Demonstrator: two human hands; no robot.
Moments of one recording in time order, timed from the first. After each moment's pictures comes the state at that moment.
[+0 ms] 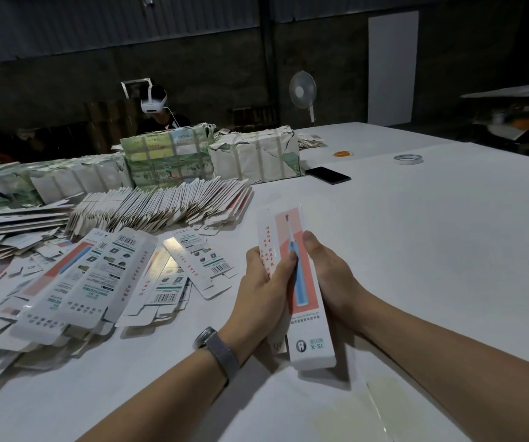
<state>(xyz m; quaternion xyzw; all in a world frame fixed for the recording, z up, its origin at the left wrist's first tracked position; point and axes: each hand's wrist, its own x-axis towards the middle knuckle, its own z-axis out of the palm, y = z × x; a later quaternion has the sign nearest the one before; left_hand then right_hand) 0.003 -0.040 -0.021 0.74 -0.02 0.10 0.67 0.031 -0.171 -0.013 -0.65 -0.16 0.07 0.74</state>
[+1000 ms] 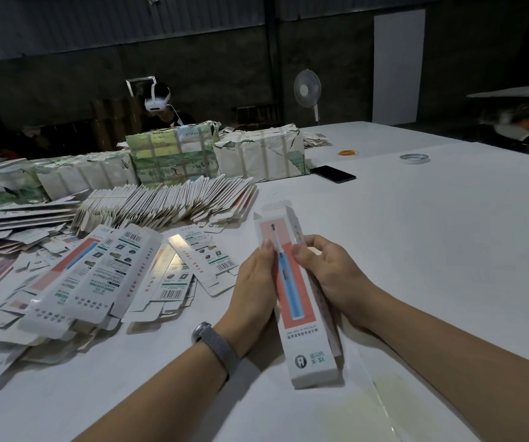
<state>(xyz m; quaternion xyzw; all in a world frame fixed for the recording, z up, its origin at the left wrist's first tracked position) 0.007 -0.028 -0.023 0.70 -0.04 0.11 0.70 0.028 -0.174 -0.013 -0.70 -0.18 0.06 0.69</state>
